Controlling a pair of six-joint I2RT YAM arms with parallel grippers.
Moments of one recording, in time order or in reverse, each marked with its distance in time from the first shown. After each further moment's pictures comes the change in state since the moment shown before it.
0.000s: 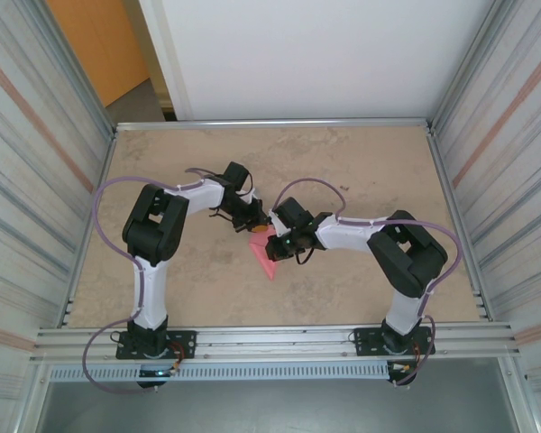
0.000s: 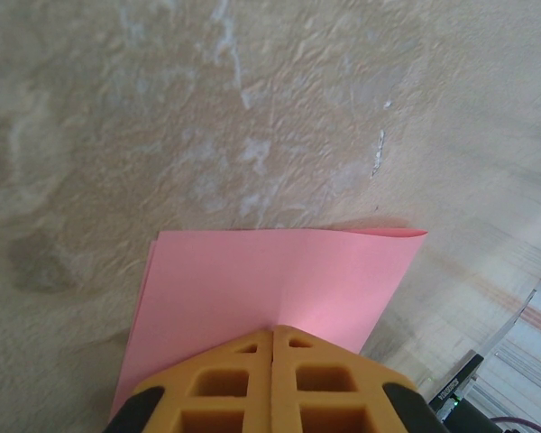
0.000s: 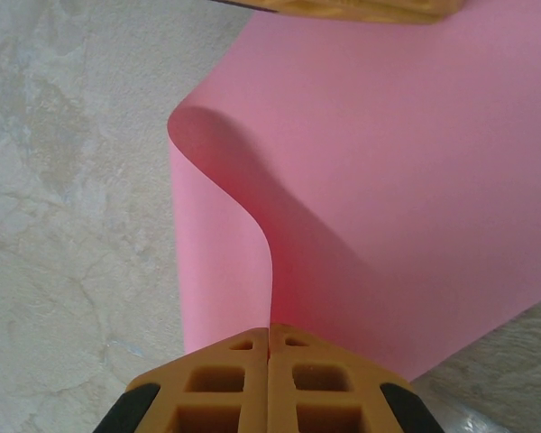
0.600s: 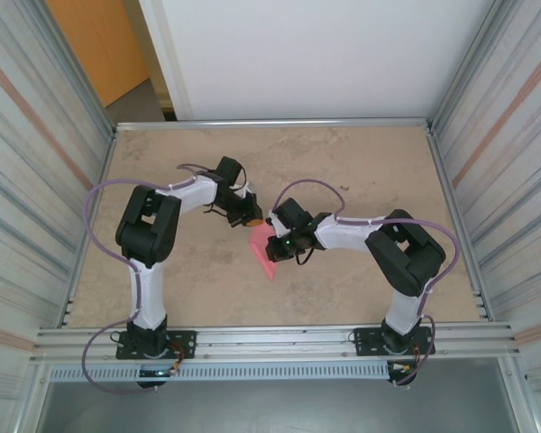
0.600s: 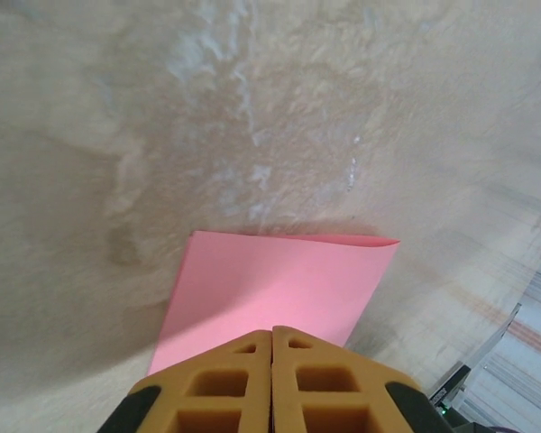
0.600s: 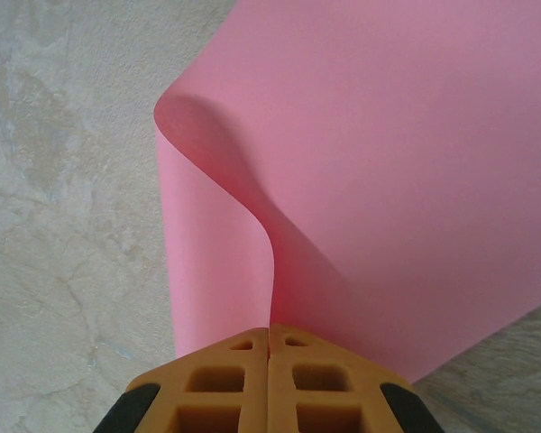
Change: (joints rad) left arm 0.043 -0.043 0.001 -0.018 -0.013 0.003; right arm 0.000 0.011 0.001 0.000 0.000 0.000
